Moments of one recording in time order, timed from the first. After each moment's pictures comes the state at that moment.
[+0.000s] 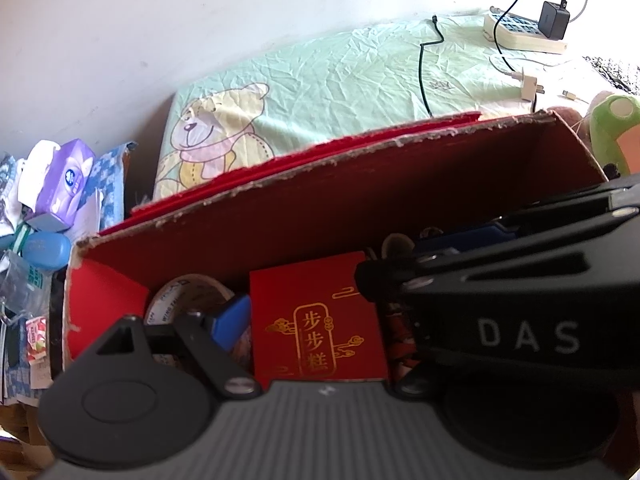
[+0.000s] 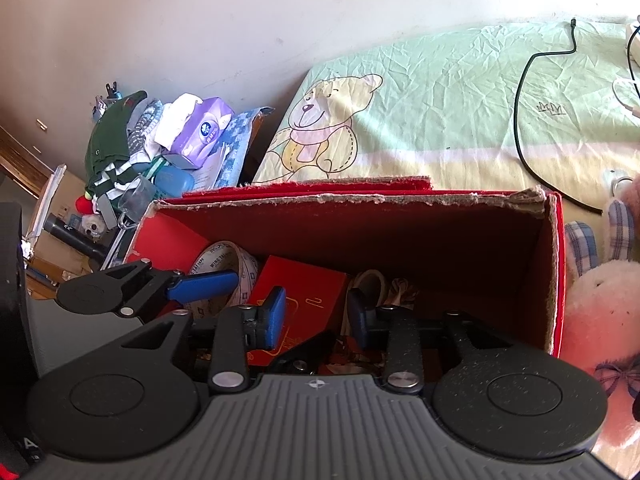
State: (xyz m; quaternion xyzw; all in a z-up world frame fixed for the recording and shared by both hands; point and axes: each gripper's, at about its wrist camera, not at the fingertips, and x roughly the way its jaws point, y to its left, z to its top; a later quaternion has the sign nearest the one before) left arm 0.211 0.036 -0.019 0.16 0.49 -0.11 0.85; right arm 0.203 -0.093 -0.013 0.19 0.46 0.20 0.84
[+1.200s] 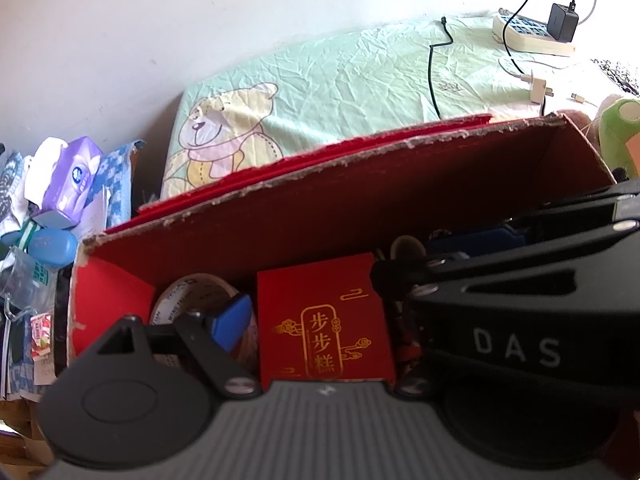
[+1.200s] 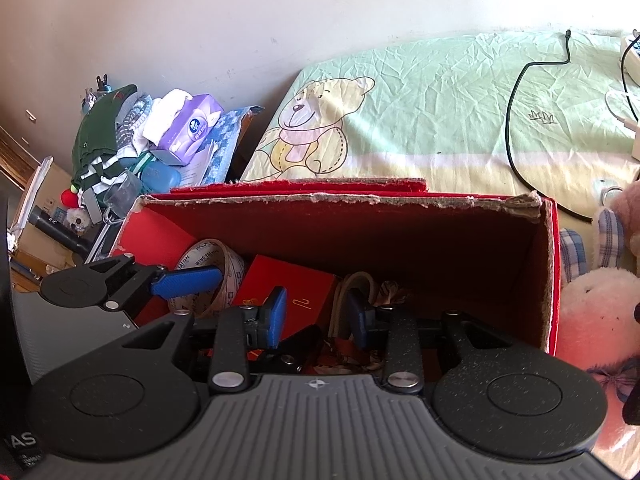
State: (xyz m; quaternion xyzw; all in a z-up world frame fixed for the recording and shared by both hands) left arm 0.212 0.037 -0.019 0.16 0.48 -0.10 0.85; right arm 0.203 -0.087 -0.014 0.16 0.46 0.18 0.85
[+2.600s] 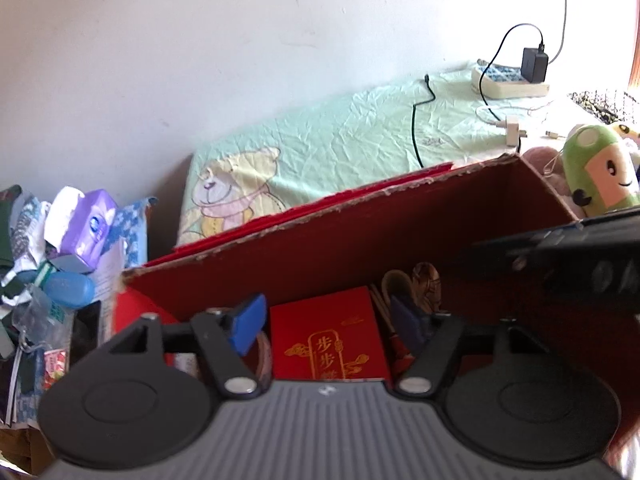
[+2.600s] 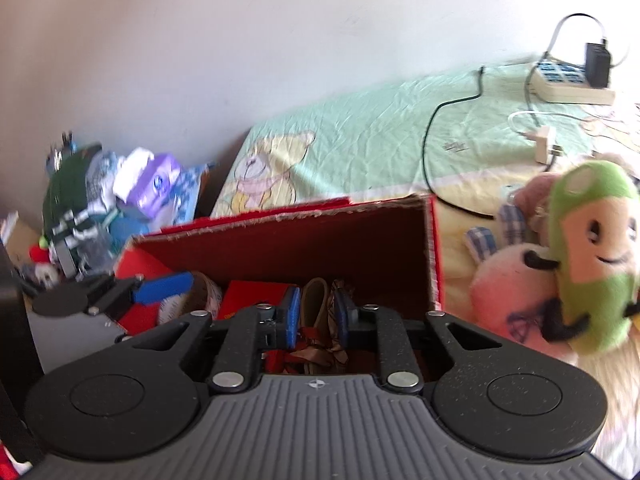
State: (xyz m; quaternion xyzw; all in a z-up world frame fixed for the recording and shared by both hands) left arm 0.175 0.049 0.011 0.16 0.39 -0.12 0.90; right arm 0.144 -0.106 0.021 0.19 0.40 0.07 0.90
